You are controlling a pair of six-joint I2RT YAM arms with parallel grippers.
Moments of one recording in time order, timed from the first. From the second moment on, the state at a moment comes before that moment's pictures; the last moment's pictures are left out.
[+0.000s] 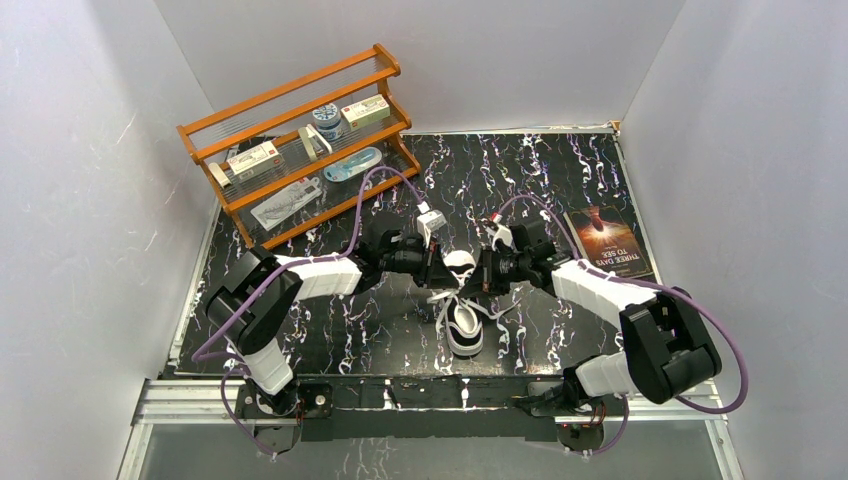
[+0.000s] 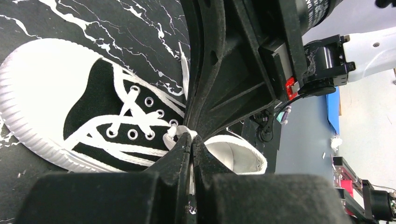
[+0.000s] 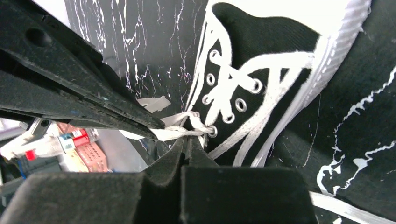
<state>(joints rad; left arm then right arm) -0.71 1.70 0.81 0.45 0.77 -0.45 0.46 1.36 0.67 -0.20 -0.68 0.55</state>
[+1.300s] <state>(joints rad) -0.76 1.68 0.78 0.45 0.66 -0.49 0.52 1.32 0.47 0.17 -0.46 1.07</state>
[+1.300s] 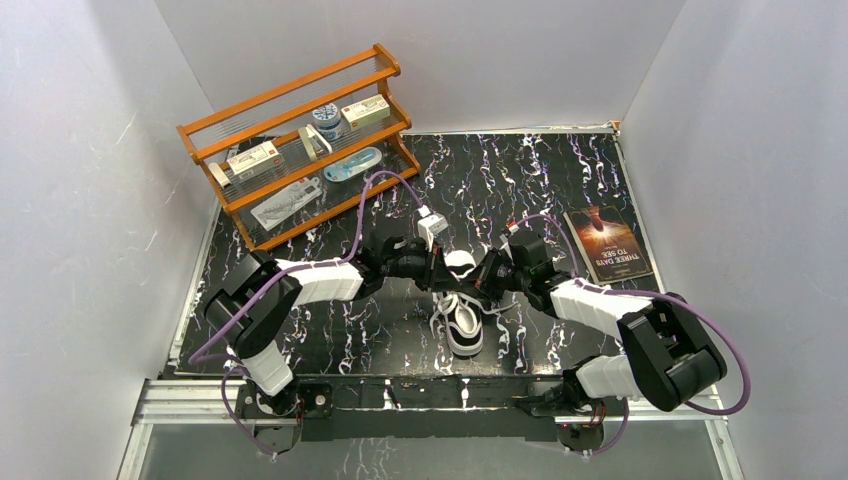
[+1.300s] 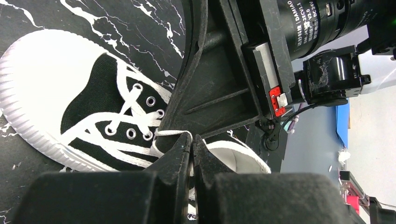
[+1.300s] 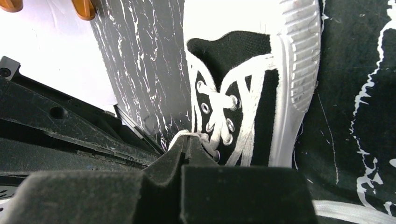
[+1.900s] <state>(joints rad) -0.68 1.59 0.86 0.25 0.59 -0.49 0.52 1.31 0.46 0.20 -0.41 1.06</state>
